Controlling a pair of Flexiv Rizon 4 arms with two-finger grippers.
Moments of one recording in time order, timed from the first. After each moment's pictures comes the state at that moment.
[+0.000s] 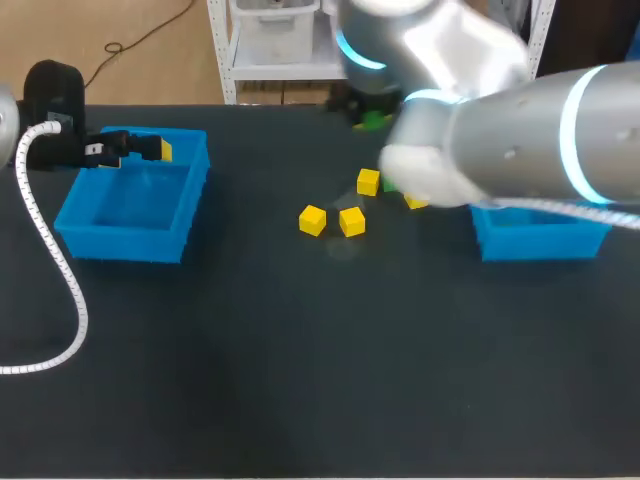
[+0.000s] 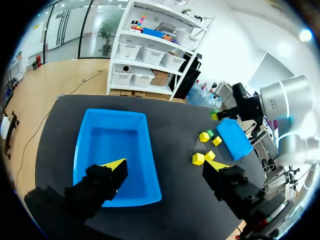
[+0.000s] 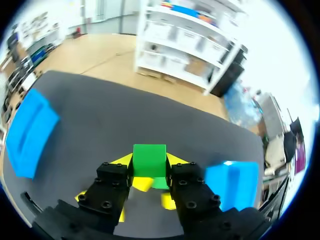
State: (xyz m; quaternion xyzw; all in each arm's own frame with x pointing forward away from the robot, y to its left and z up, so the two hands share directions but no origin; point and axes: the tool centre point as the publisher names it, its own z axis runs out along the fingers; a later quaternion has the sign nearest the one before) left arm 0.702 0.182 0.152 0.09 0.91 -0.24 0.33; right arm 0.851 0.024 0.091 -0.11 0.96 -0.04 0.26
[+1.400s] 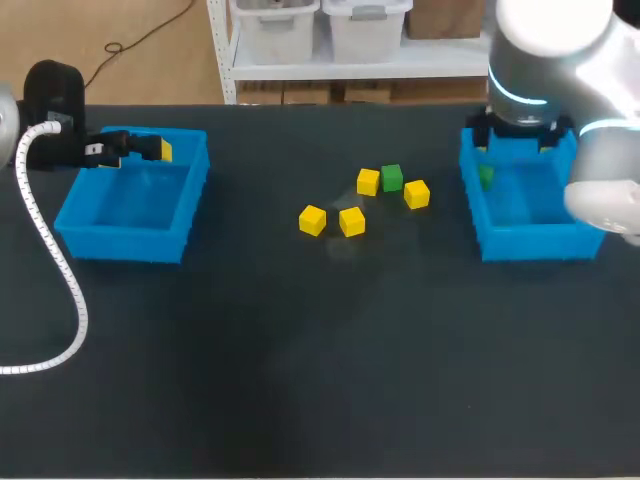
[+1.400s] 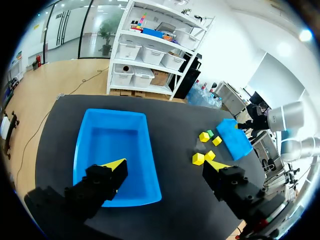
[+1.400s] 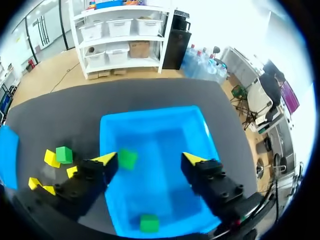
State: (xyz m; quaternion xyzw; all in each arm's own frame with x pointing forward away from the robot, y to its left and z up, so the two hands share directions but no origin) left arm 0.702 0.182 0.152 0.09 0.91 -0.24 0.33; right arm 0.806 -0.164 0.074 0.07 0.96 -0.08 0.27
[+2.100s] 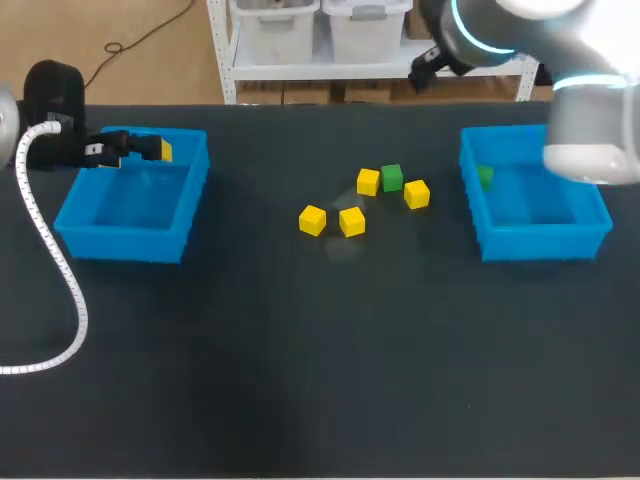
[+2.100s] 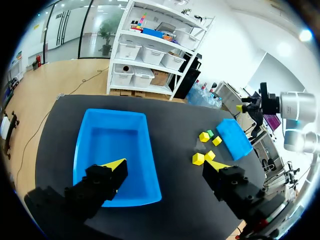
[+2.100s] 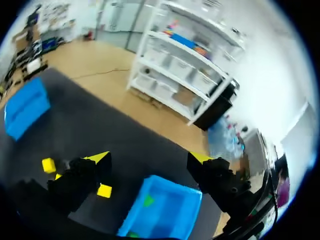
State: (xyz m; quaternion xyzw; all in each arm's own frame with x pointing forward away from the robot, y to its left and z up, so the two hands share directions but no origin) left arm 0.702 0.182 0.152 0.09 0.91 -0.24 0.33; right arm 0.854 -0.062 0.169 -0.25 0.90 -0.10 0.36
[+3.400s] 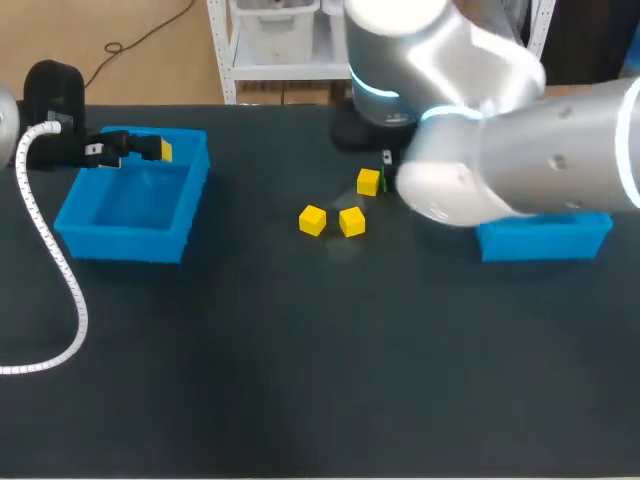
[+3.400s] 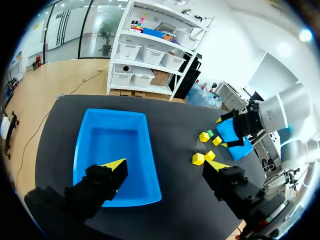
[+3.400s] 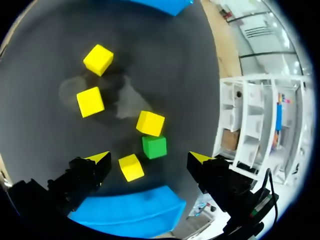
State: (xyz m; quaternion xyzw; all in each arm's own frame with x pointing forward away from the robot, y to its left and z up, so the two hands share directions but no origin) left arm 0.702 0.182 0.152 0.09 0.91 -0.24 0.33; right arm 0.803 -0.002 0.046 -0.69 0.70 -0.16 0.10
